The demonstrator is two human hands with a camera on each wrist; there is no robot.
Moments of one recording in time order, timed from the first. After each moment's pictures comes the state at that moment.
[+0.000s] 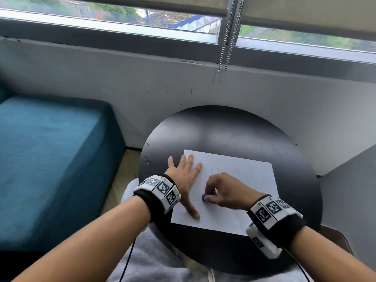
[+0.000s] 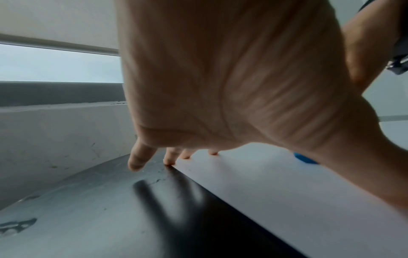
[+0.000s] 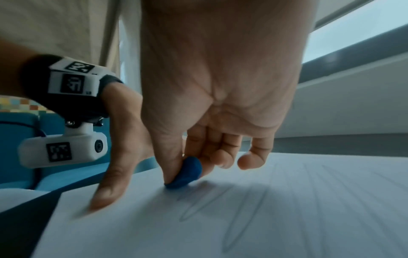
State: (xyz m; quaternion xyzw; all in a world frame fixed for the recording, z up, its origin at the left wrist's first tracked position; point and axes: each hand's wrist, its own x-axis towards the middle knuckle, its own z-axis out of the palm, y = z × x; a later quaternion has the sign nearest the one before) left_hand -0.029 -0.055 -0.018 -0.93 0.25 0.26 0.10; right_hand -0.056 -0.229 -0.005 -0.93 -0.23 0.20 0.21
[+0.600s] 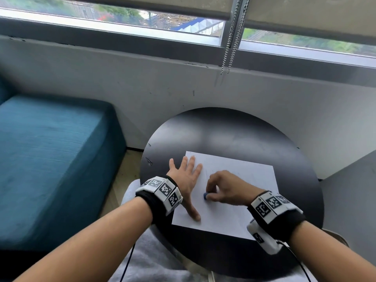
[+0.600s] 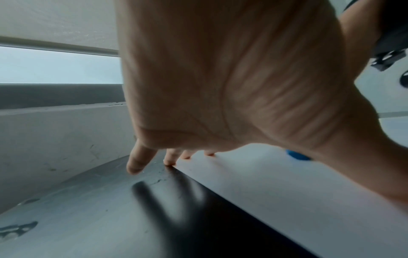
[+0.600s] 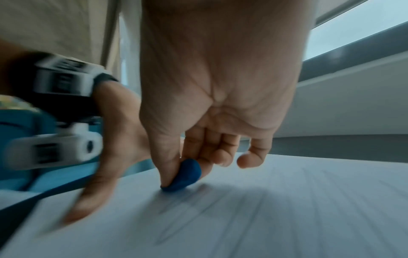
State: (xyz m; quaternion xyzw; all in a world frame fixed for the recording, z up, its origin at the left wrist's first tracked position) left_hand -0.030 -0.056 -0.018 -0.93 0.24 0.26 0.10; right_hand -0.041 -0.230 -0.007 -0.92 -0.23 0.23 0.22
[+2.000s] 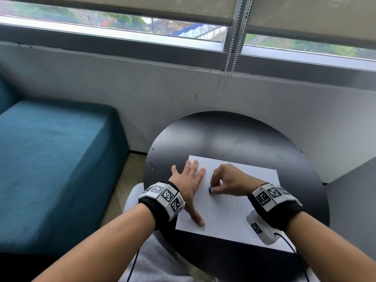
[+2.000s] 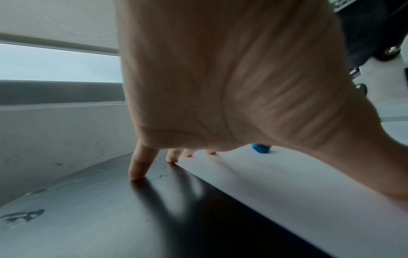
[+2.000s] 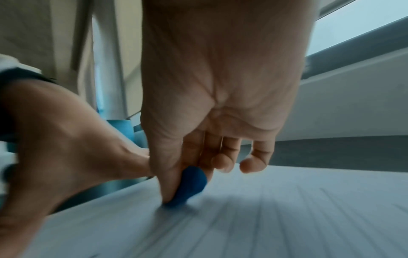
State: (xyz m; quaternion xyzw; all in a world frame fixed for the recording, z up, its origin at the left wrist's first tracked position) left_hand -0.031 -0.052 -0.020 -0.93 0.25 0.27 0.08; right_hand -0.007 -0.234 -0.014 -0.93 -0.21 0.23 0.22
